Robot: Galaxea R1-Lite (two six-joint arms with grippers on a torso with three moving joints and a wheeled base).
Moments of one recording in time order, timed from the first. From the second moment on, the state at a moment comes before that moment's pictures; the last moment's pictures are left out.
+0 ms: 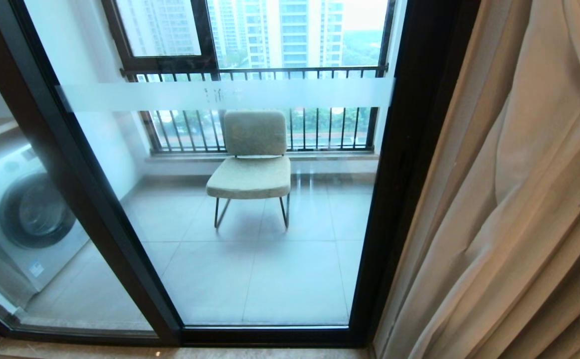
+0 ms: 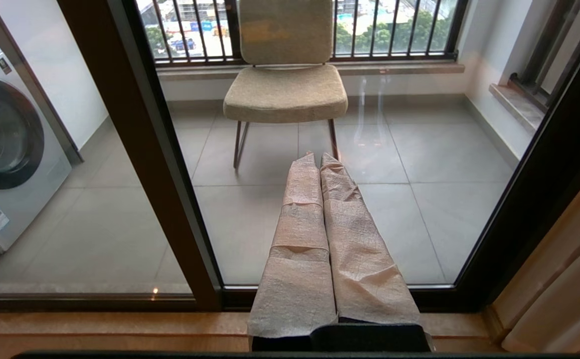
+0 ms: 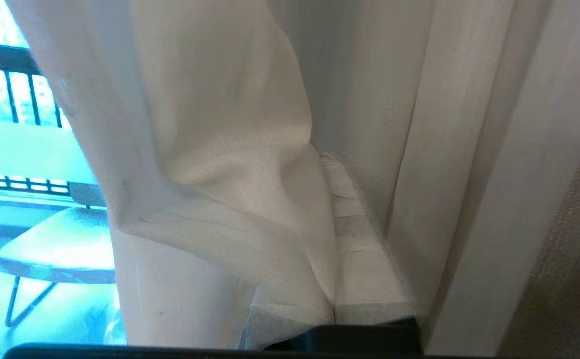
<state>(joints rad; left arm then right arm) 0.00 0.00 0.00 -0.01 0.00 0.01 -0.34 1.47 -0.94 -0.94 0.29 -0.02</state>
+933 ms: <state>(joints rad) 0.00 0.00 0.00 -0.01 0.00 0.01 -0.34 1.27 -0.75 -0.96 0.30 -0.01</state>
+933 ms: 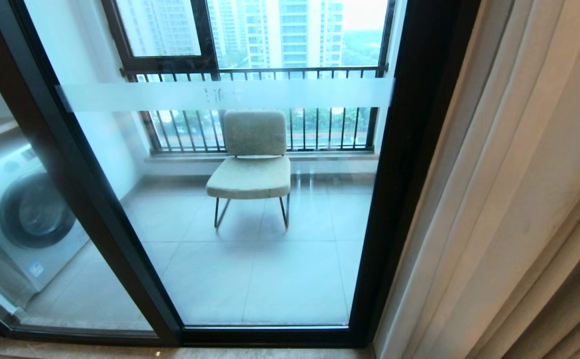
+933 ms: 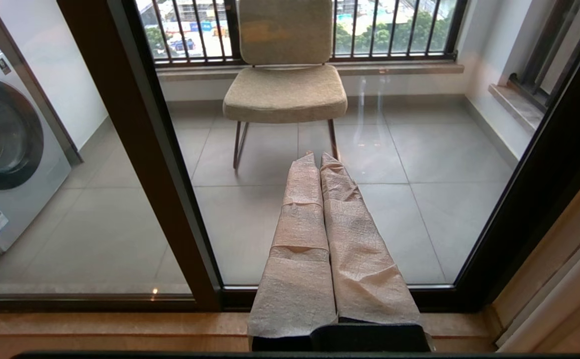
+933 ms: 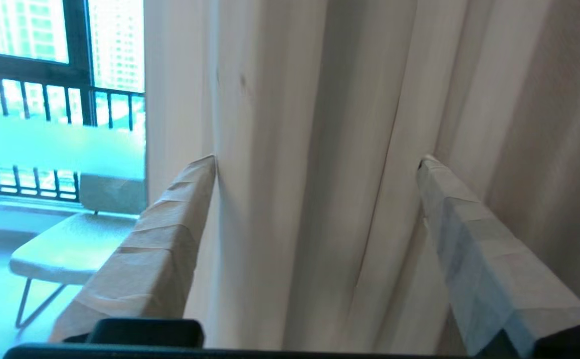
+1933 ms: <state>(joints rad) 0.00 0.00 0.00 -0.01 0.00 0.01 -0.34 0.91 -0.43 -0.85 0.34 0.04</state>
